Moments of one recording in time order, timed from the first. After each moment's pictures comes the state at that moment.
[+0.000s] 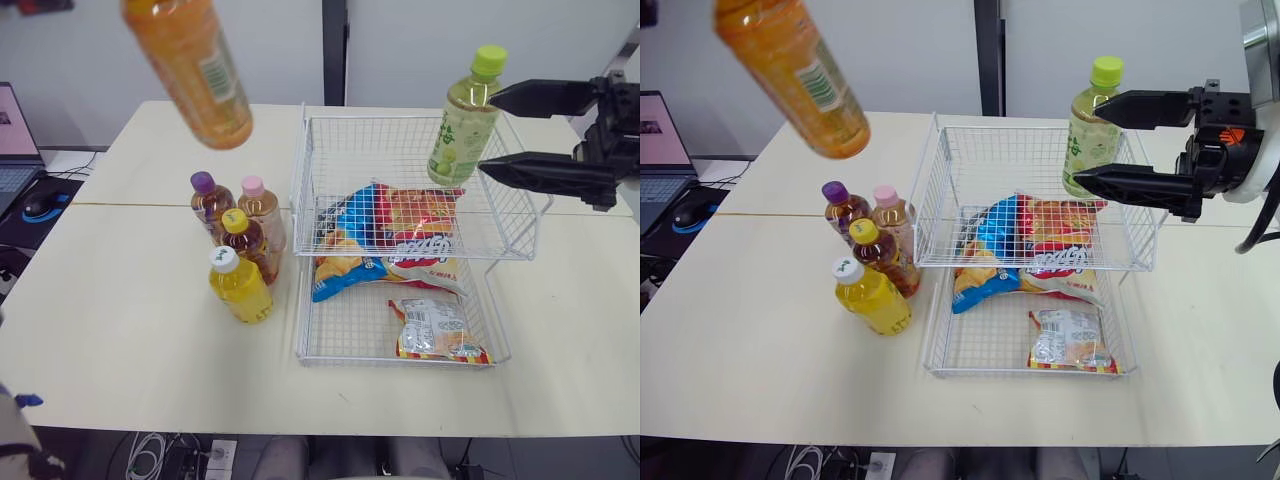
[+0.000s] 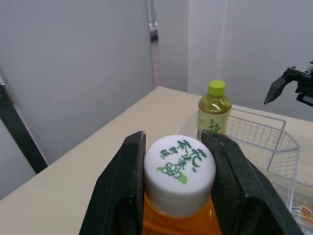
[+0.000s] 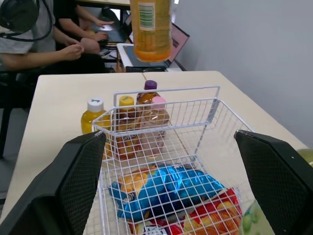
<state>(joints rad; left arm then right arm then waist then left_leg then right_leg) -1.65 1.06 -0.10 0.39 -0.72 1.06 -1.12 -0.85 -1.07 -0.30 -0.30 0.97 0.98 1.01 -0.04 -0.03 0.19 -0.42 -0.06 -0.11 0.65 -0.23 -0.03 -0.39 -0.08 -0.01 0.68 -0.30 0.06</state>
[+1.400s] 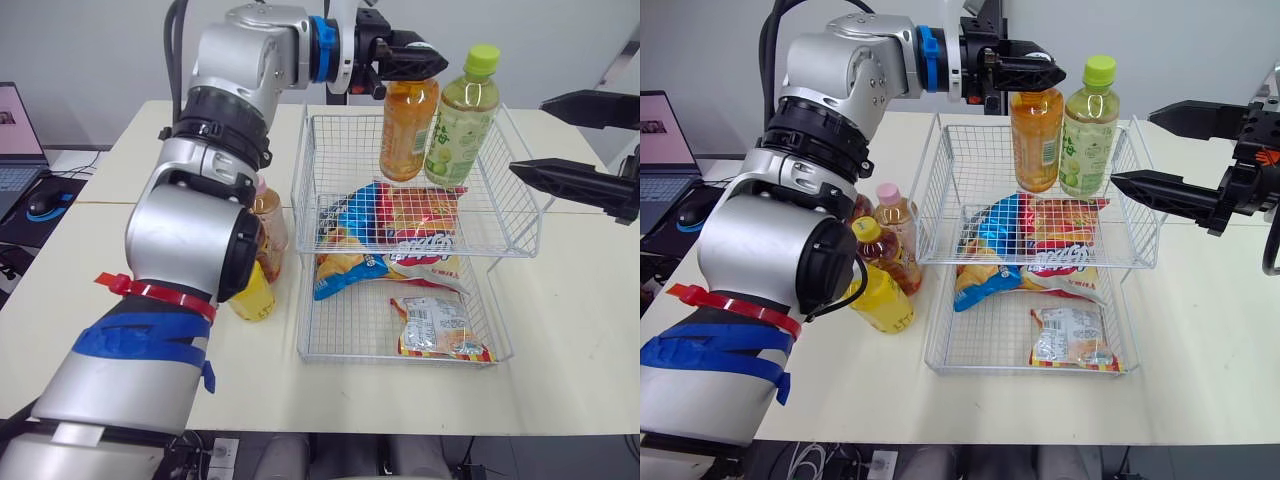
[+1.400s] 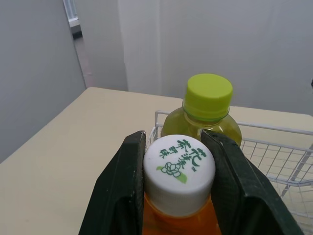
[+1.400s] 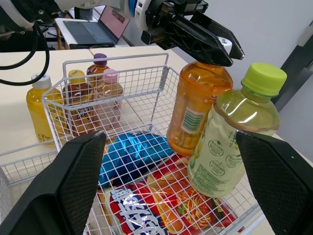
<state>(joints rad) -1.72 0.27 -0.07 1.05 -0.24 0.44 -1.12 -0.65 -1.19 -0.45 -0.41 1.01 0.99 0.82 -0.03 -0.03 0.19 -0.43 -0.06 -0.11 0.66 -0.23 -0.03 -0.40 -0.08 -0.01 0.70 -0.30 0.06</state>
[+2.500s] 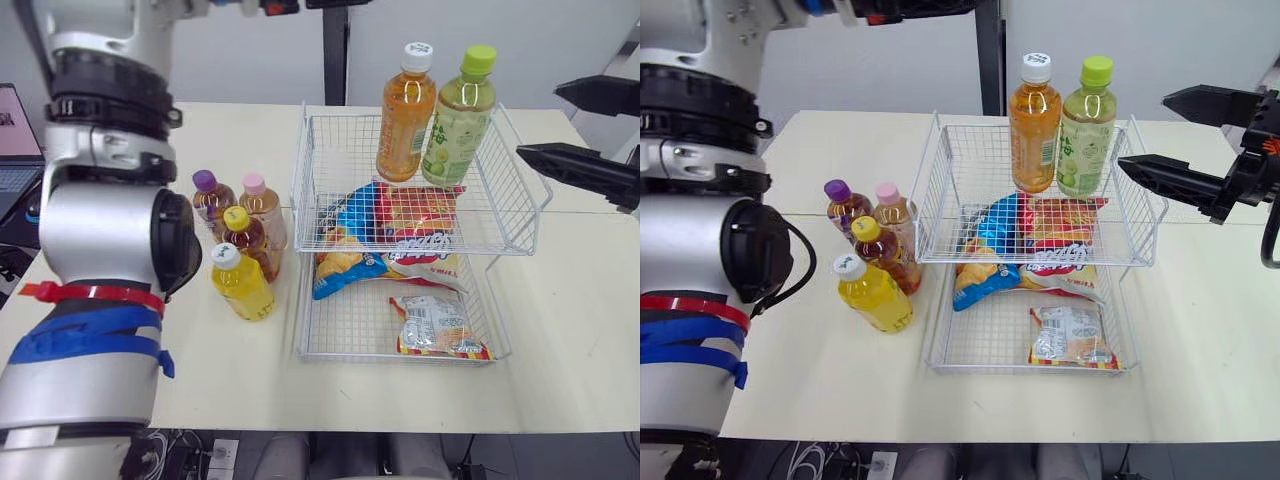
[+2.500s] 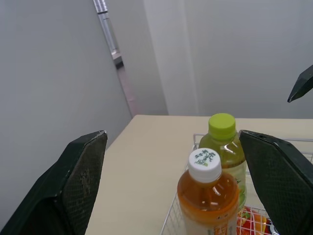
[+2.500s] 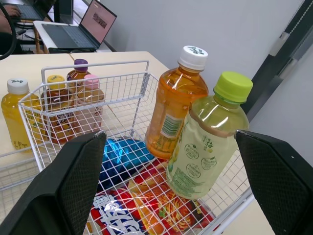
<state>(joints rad) -1.65 0.55 0.04 0.66 -0.25 0.61 -1.14 -0.64 -1.19 -0.47 -0.41 0.98 0.93 0.78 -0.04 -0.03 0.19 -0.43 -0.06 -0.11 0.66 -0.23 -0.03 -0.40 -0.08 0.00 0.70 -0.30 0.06</state>
